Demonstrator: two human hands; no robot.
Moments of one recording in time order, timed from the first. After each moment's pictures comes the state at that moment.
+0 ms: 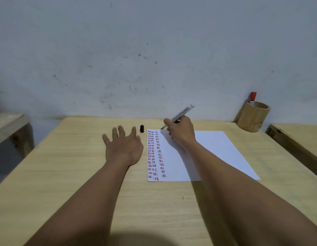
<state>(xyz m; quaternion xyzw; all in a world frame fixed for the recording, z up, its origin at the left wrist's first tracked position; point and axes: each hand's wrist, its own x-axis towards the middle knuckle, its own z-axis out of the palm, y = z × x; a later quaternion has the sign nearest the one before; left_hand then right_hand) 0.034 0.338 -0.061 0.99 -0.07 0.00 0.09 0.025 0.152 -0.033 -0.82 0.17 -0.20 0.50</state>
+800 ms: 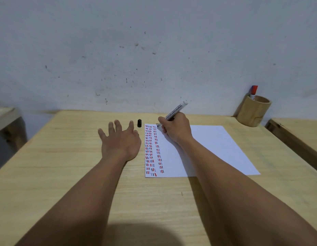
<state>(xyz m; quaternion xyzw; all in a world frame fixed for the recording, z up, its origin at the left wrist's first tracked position) 0.033 0.338 -0.060 0.99 -0.07 0.00 0.09 0.040 0.150 -0.052 -0.86 0.15 -0.19 0.45</state>
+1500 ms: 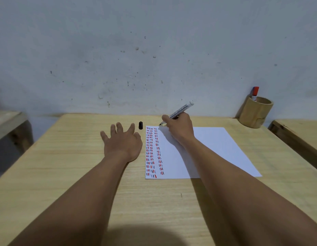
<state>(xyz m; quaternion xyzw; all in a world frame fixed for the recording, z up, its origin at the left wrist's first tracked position) 0.031 0.337 -0.056 0.99 -0.06 -0.01 0.11 0.033 0.149 -0.038 -0.82 0.16 -0.21 0.51</state>
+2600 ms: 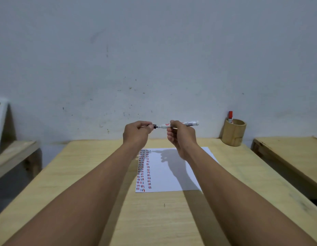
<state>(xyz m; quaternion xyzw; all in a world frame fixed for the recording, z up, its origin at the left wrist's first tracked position) -0.003 0.277 0.047 0.75 -0.06 0.06 0.66 -0.045 0.137 0.050 -0.50 0.15 -0.16 0.84</state>
